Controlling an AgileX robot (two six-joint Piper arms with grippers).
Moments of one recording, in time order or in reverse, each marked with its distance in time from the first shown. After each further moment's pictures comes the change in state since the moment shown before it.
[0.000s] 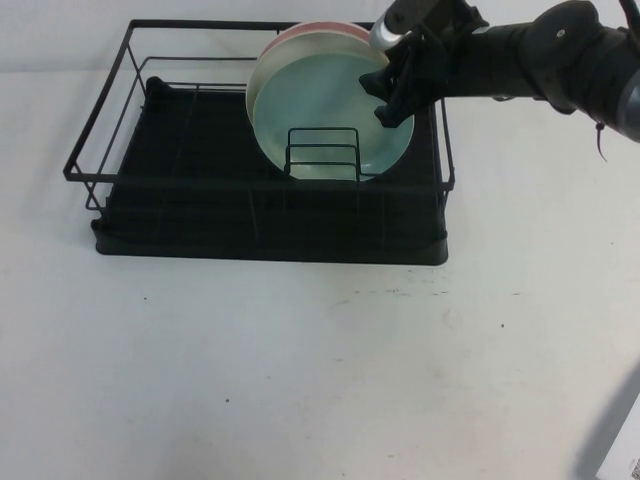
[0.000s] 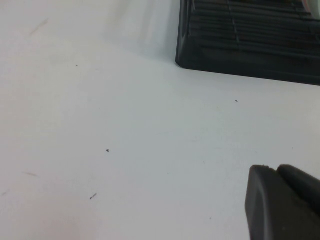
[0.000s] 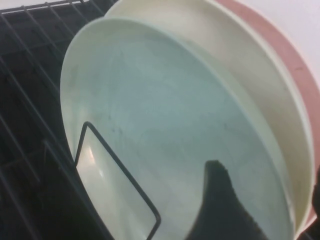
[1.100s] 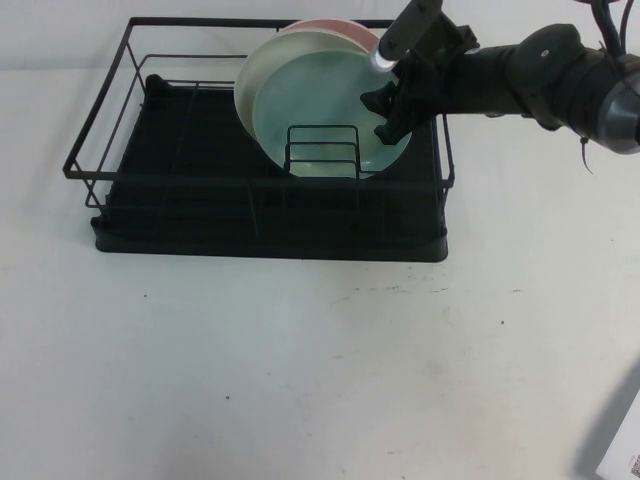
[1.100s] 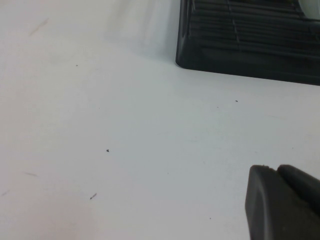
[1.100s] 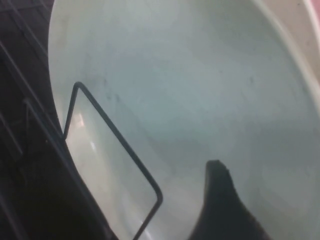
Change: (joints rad) right arm 0.001 0.060 0.000 0.030 -0.032 -0.083; left arm 0.000 0.000 0.000 0.000 0.000 0.000
